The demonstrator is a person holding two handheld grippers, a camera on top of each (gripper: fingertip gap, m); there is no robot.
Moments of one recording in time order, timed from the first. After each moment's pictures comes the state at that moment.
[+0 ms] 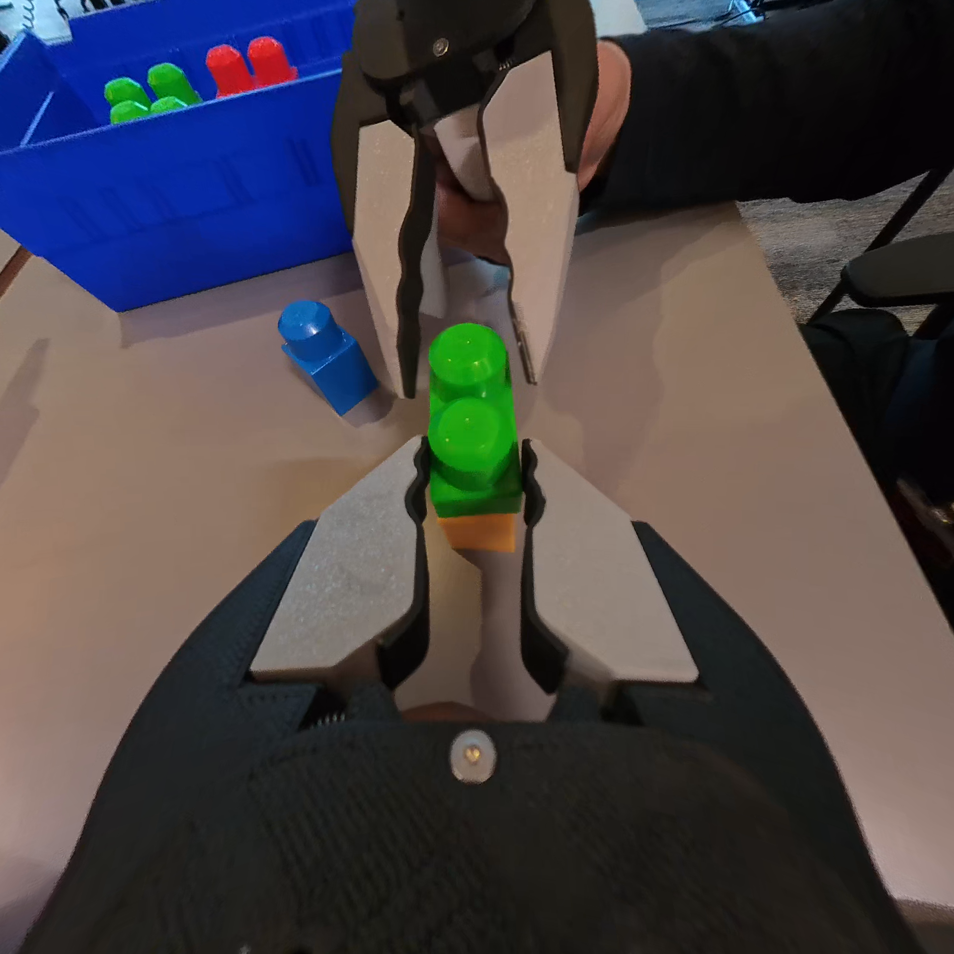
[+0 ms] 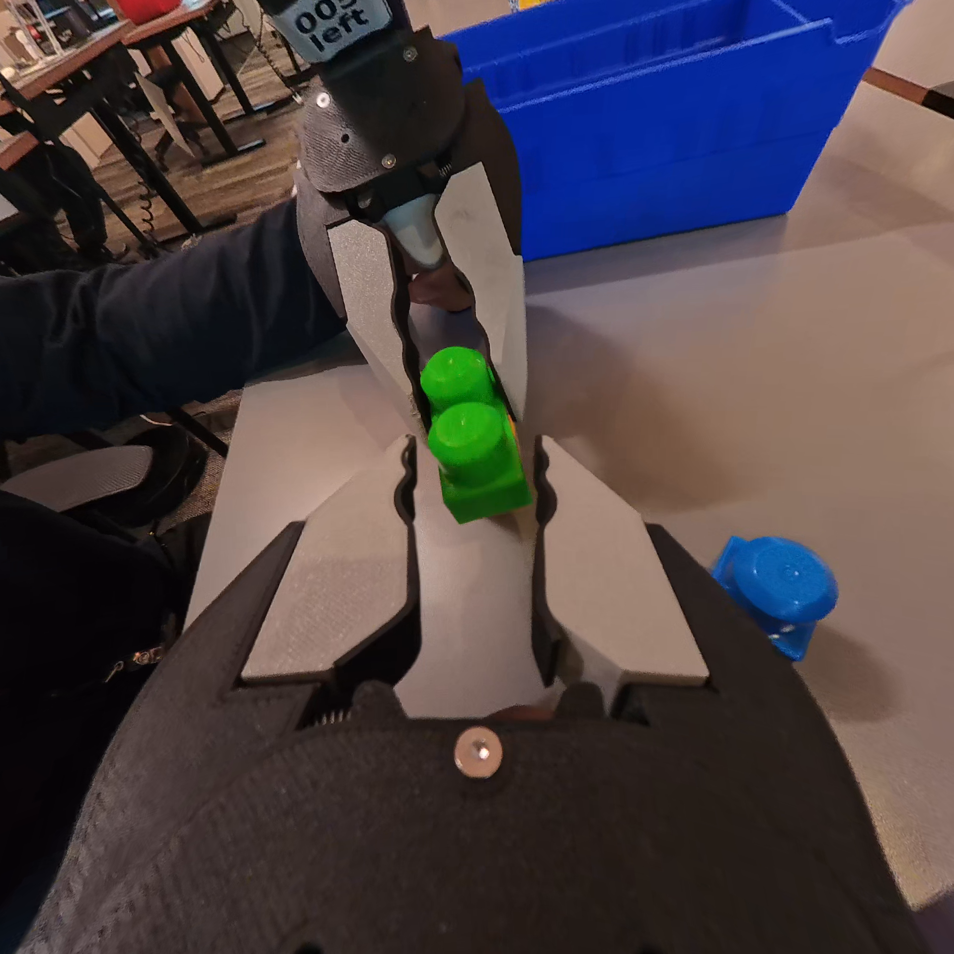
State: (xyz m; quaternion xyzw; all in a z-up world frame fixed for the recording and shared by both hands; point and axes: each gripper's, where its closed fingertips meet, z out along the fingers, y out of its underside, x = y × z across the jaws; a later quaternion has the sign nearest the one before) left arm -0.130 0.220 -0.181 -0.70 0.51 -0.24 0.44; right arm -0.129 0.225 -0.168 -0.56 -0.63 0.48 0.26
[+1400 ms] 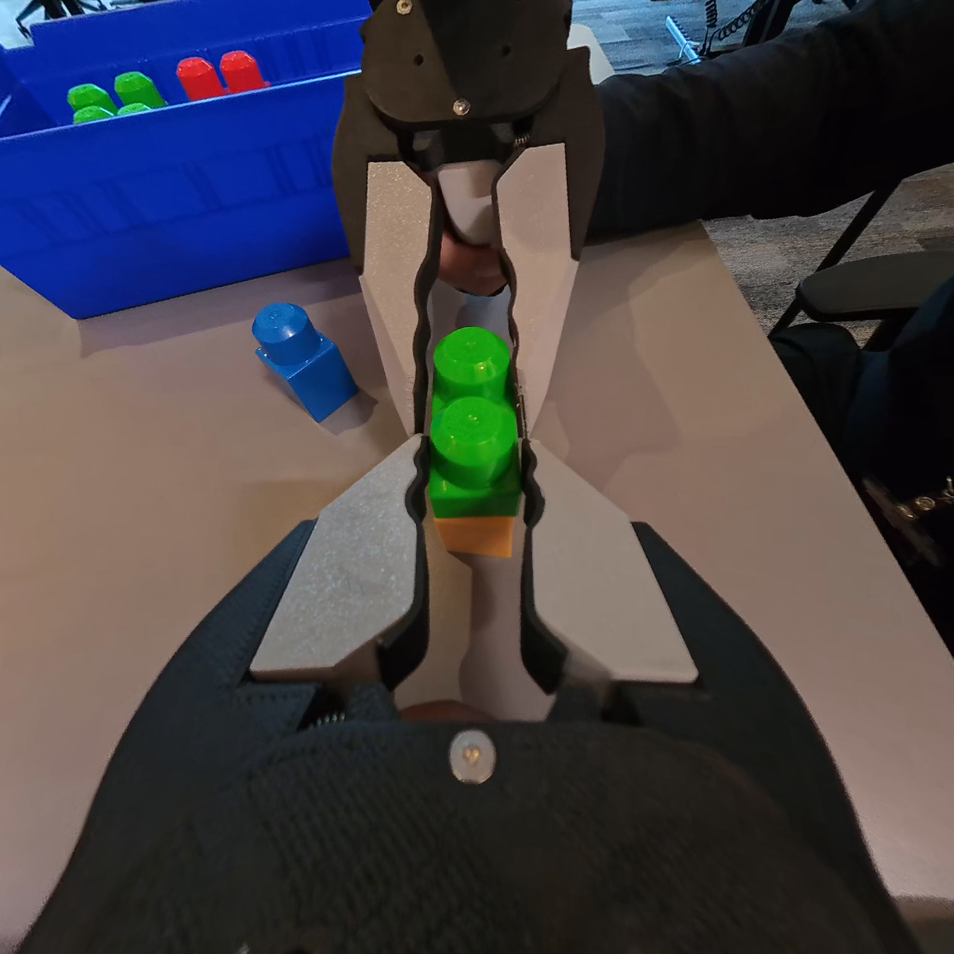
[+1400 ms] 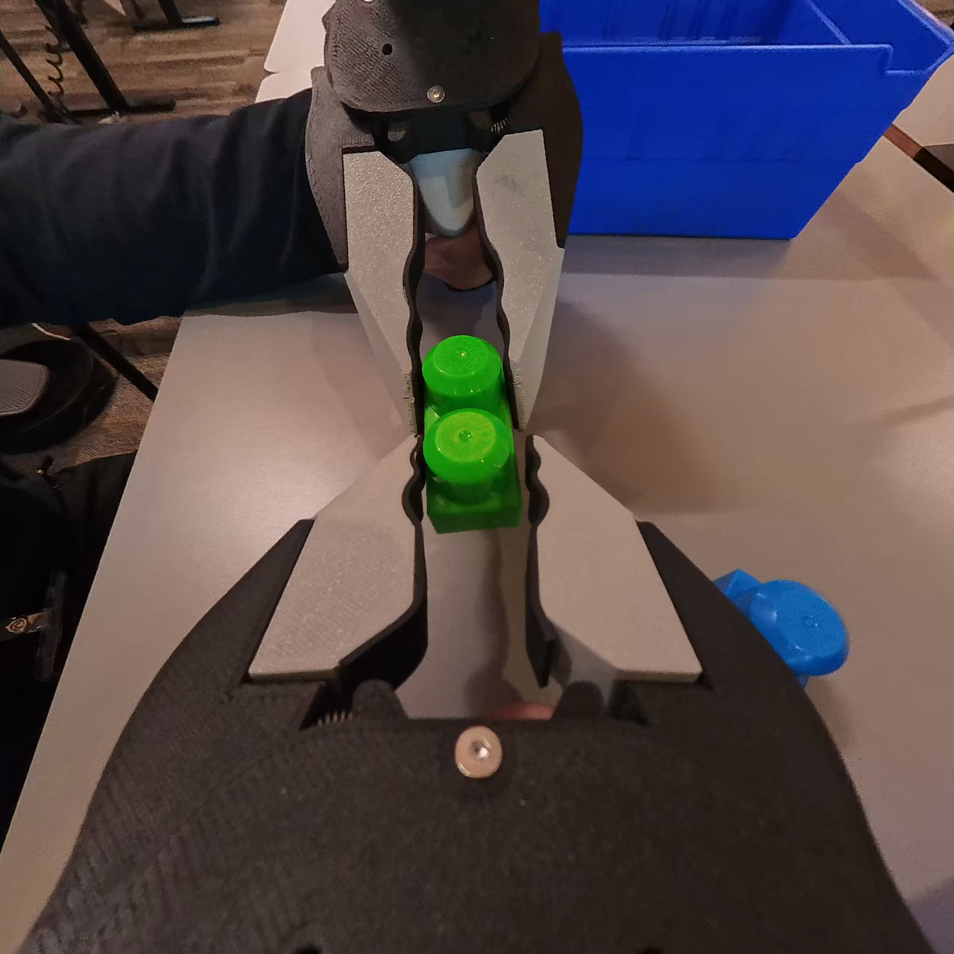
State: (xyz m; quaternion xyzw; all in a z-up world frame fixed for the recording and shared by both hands) left arm -0.126 0.216 -0.184 -0.69 0.51 -0.28 0.44; right arm -0.136 0.216 -0.186 -0.52 -0.69 0.42 0.30
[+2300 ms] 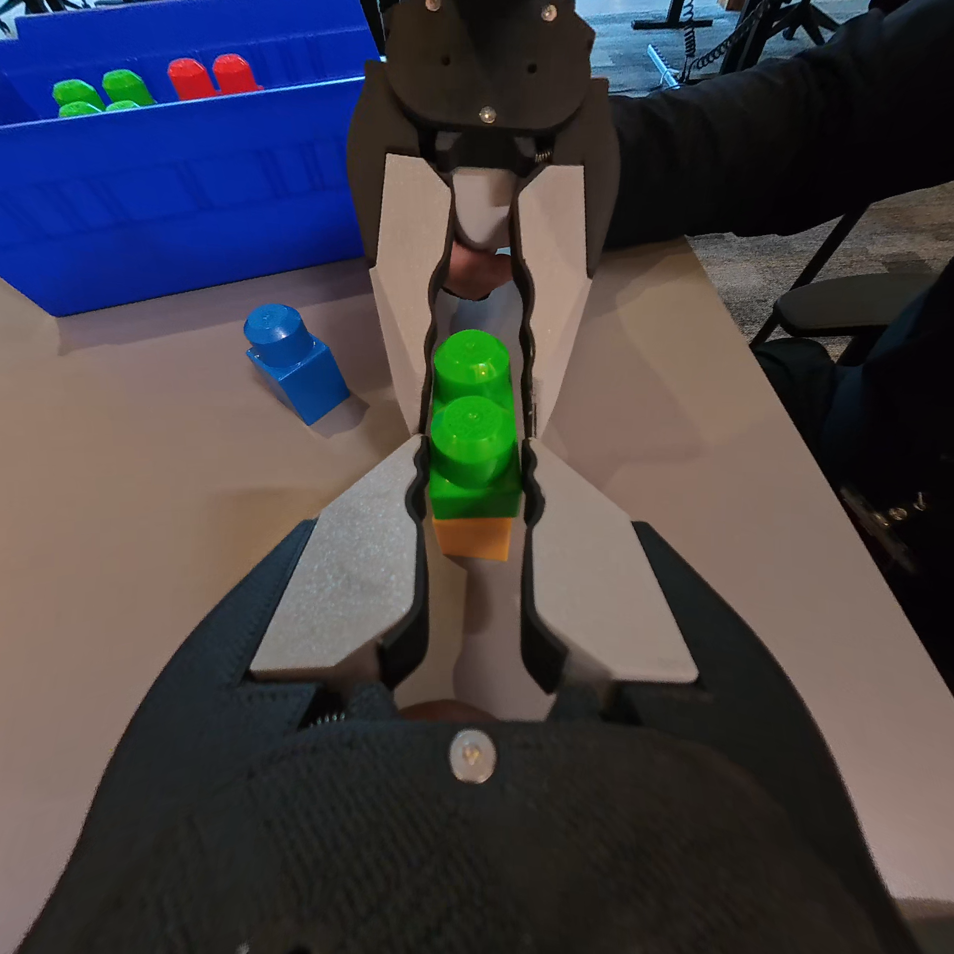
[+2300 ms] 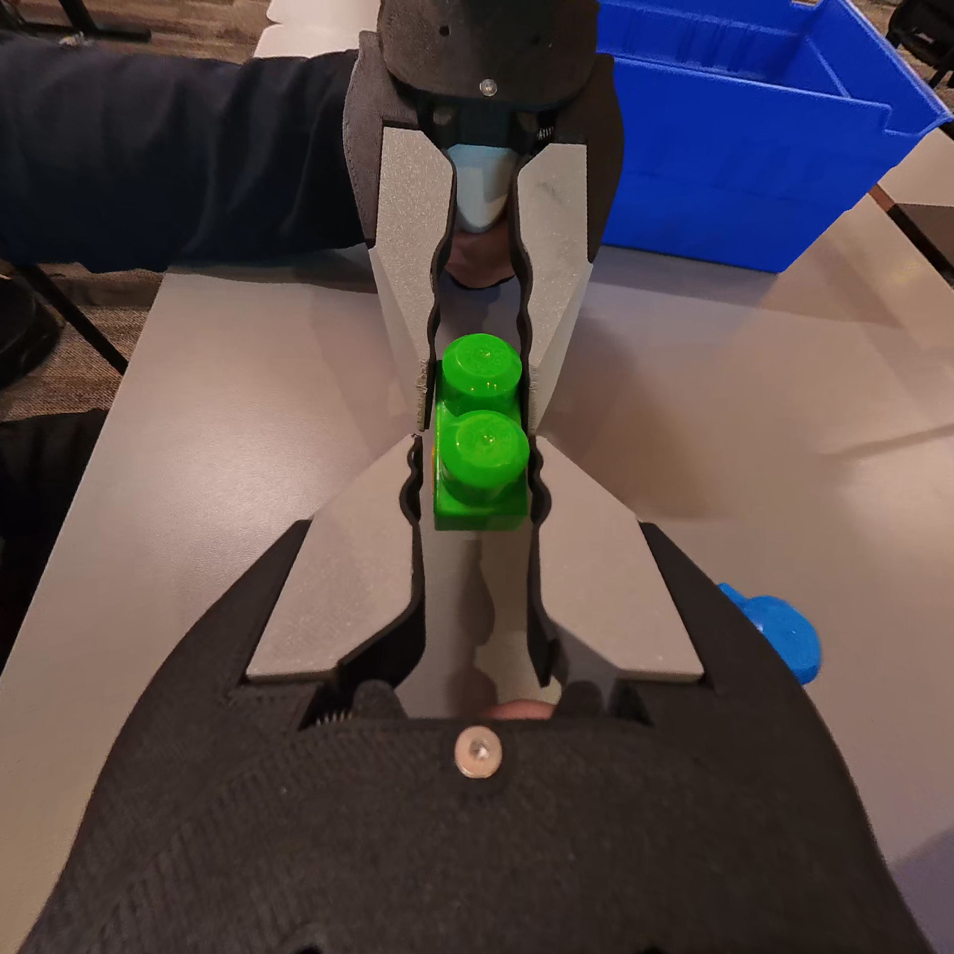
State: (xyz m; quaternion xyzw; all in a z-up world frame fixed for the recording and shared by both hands) left arm -0.125 0.215 -0.183 -0.69 0.50 -0.30 0.43; right arm -0.134 0.212 -0.187 -0.48 -0.72 0.38 0.33
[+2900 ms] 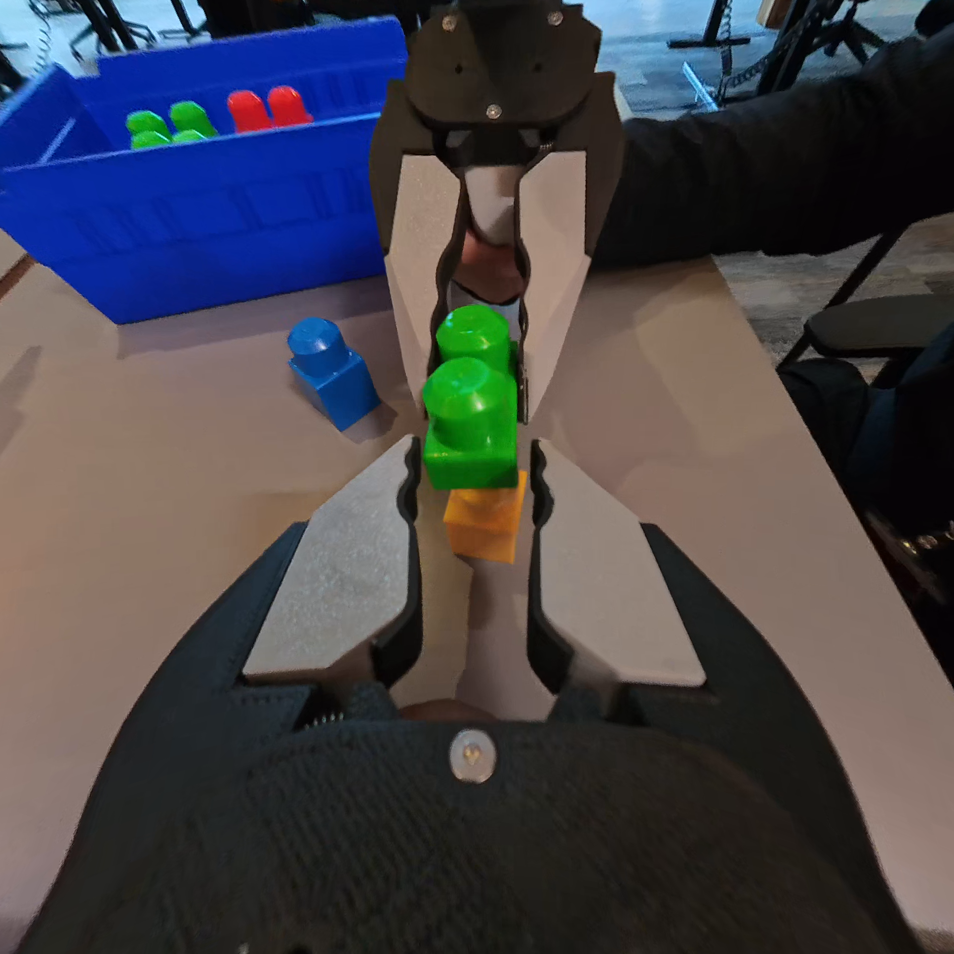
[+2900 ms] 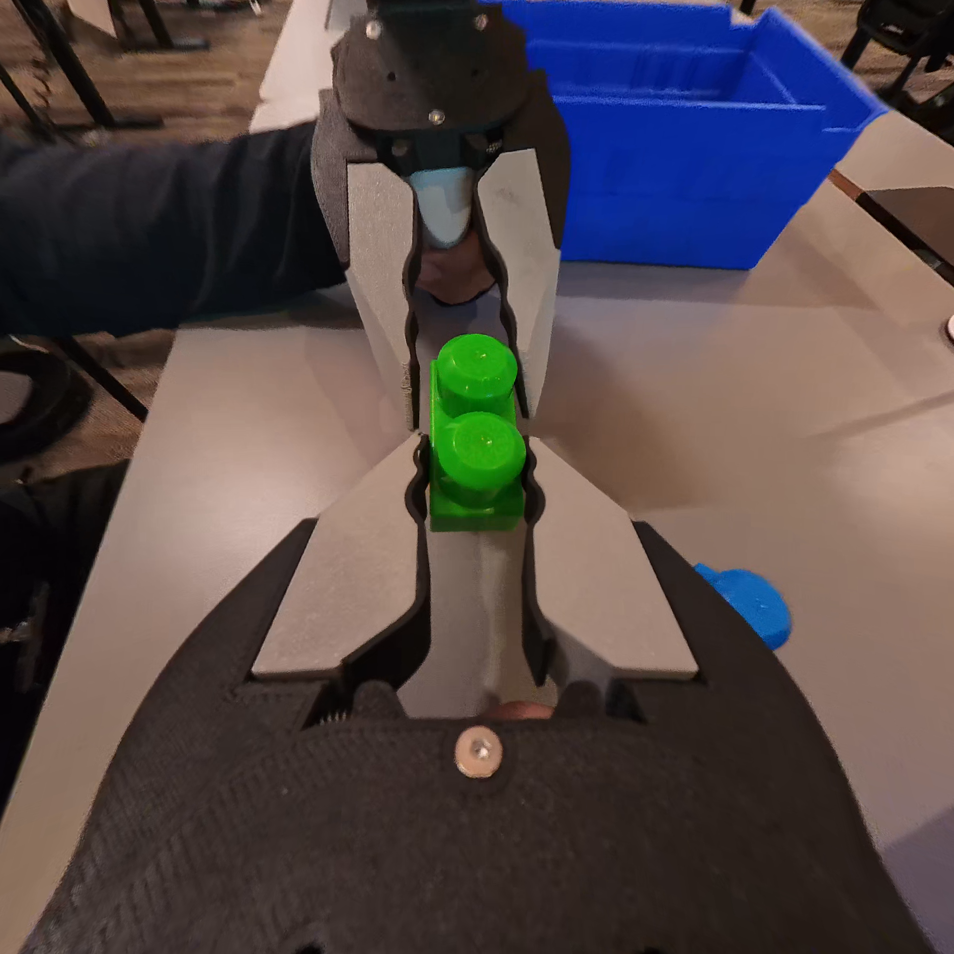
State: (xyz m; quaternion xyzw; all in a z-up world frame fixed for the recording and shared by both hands) left arm -0.130 0.223 -0.173 -0.69 0.48 -0.28 0.46; right arm -0.132 0.223 -0.173 -0.51 -0.68 0.42 0.32
